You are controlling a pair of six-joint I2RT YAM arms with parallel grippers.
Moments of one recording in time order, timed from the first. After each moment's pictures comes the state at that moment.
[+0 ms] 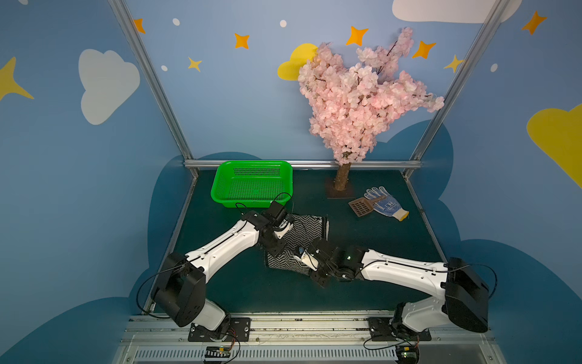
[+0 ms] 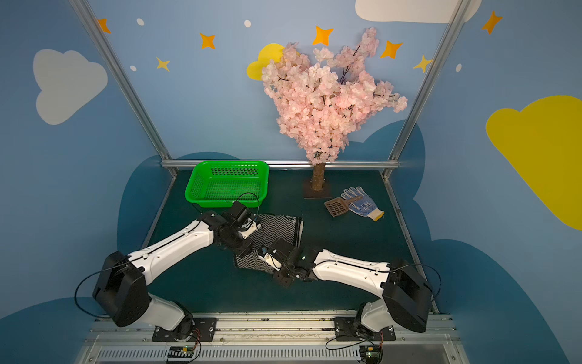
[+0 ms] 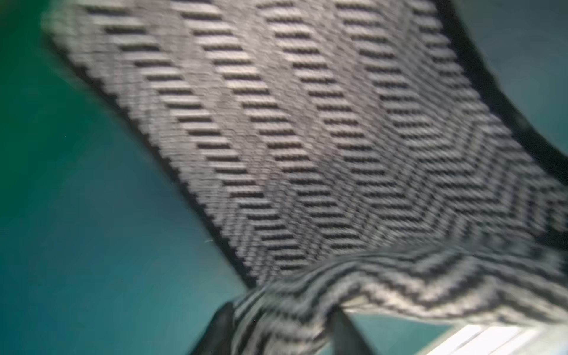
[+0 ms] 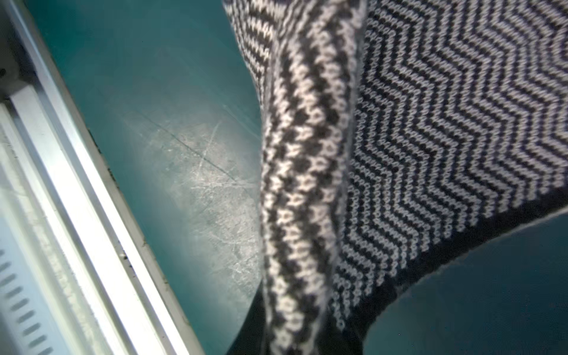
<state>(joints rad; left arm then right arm) -0.59 1.49 1.13 -0.92 0.00 0.06 1.09 1.44 0.93 -0.58 -0.07 0.02</state>
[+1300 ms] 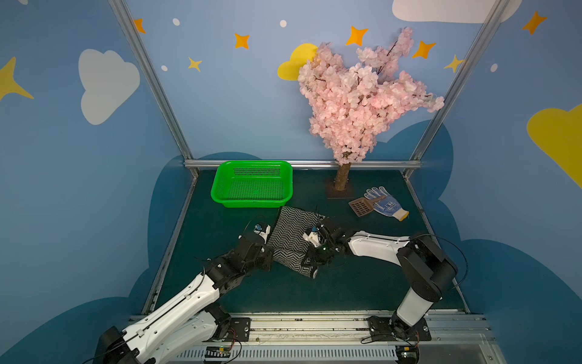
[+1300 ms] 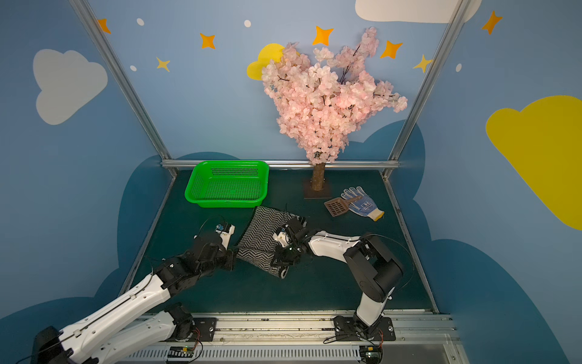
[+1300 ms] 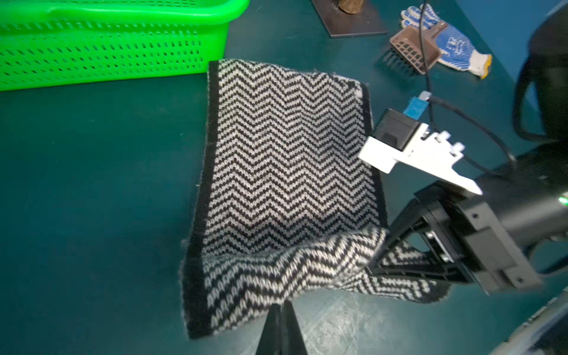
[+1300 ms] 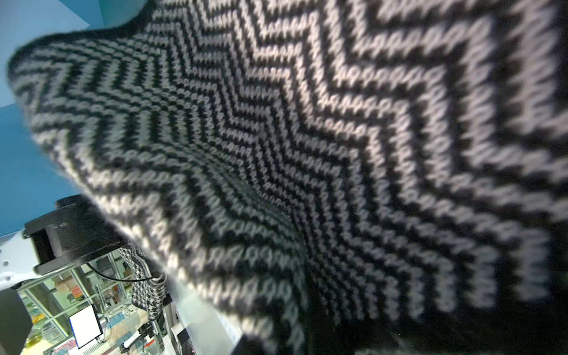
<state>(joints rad) -0.69 0.84 0.60 -0.49 -0.09 -0.43 0.78 1.74 0.93 -0.29 -0.64 0.59</state>
